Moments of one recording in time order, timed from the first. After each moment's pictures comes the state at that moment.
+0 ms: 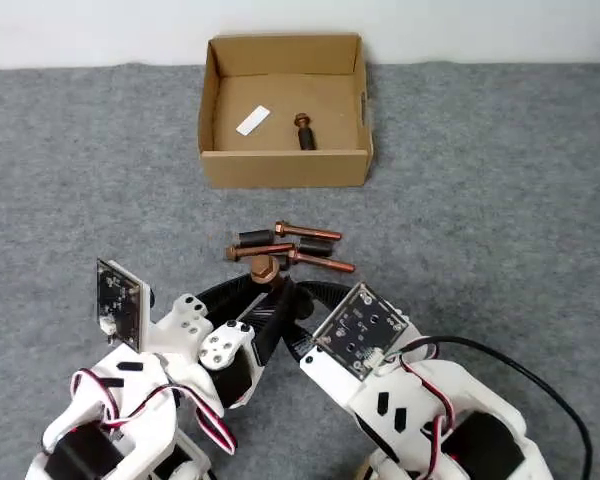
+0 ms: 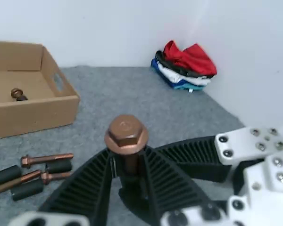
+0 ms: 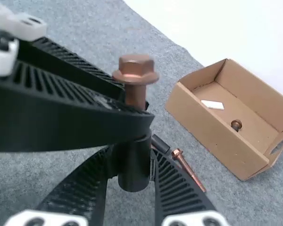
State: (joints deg) left arm 37.4 -87.0 55.8 61.0 30.2; right arm -44.9 -81.8 48.4 65.1 12.9
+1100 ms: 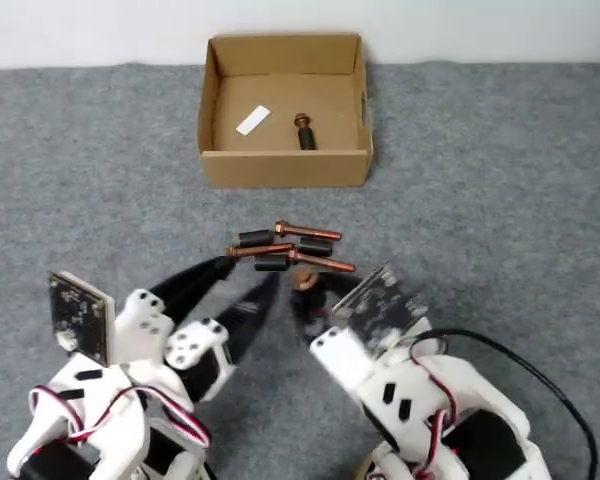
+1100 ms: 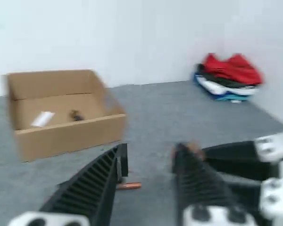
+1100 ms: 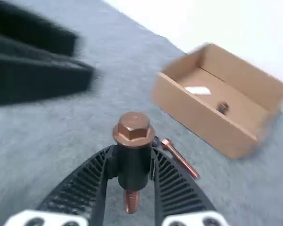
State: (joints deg) left arm 24.7 -86.9 46.7 68.5 20.4; right arm -36.0 -81.1 48.7 65.2 6.0
